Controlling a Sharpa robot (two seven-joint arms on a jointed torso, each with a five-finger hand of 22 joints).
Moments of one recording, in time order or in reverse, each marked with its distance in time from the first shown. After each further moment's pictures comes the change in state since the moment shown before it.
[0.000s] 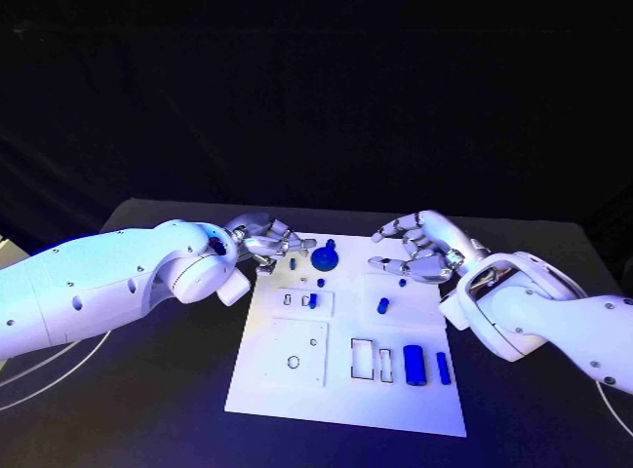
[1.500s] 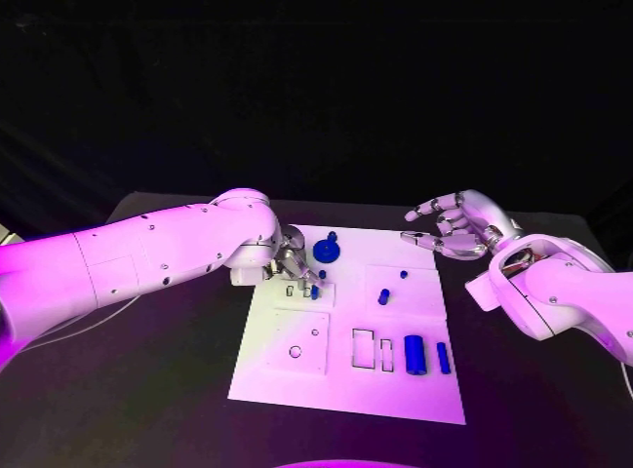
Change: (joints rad) left arm 0.063 0.249 -0.042 -0.185 -0.419 0.450 -0.449; left_hand -0.096 0.043 -0.083 0.001 0.000 -0.047 0.000 0.023 0.052 -0.028 0.002 -0.025 -0.041 -0.001 -0.001 0.023 0.004 -0.016 0.051 -0.009 0.024 0.072; right arm 0.022 -0.049 0.000 -0.036 0.170 0.010 0.012; right_hand 0.000 0.000 0.003 0.003 0.021 0.000 0.000 0.000 -0.003 0.000 0.000 -0.004 0.000 0.000 0.000 0.000 -0.001 0.000 0.000 0.000 0.000 0.000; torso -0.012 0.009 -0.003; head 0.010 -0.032
